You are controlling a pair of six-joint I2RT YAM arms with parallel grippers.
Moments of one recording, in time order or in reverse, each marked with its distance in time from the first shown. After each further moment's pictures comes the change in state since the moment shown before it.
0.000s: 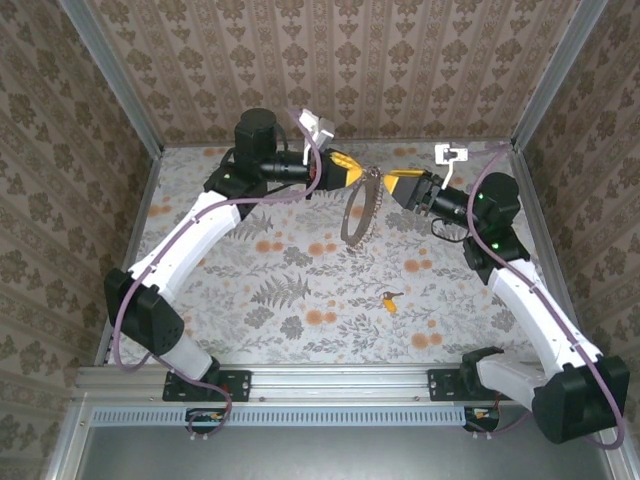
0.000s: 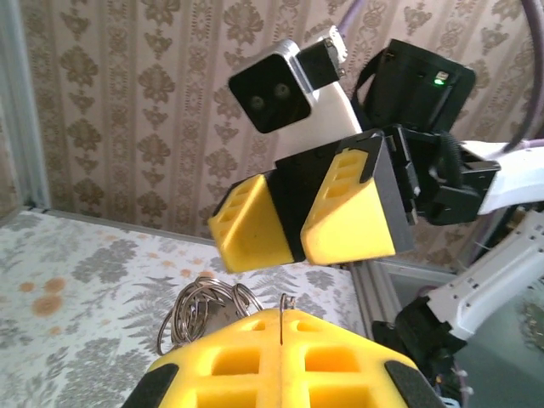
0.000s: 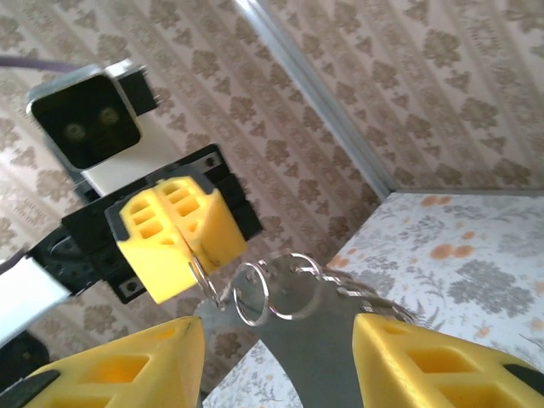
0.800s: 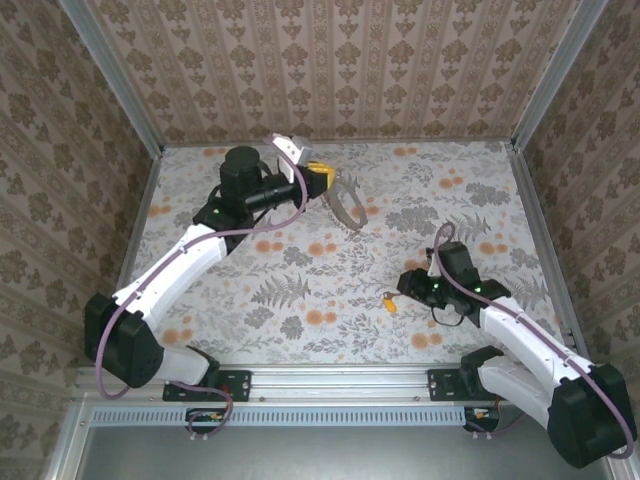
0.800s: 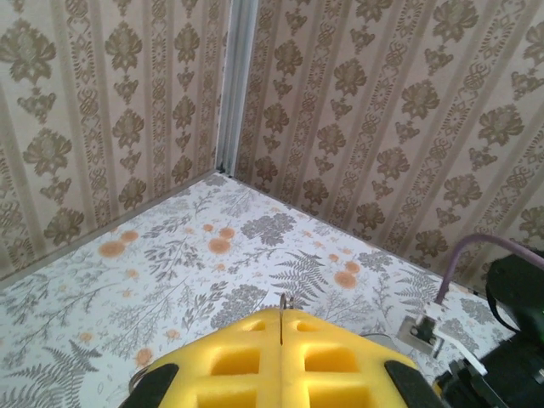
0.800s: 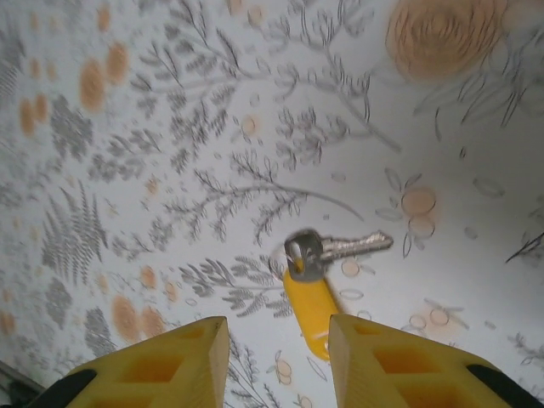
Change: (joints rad) left arm 0.027 -0.188 -0.370 0.200 -0.447 -0.043; right arm 0.172 -0.103 -0.424 -0.723 0.470 0.017
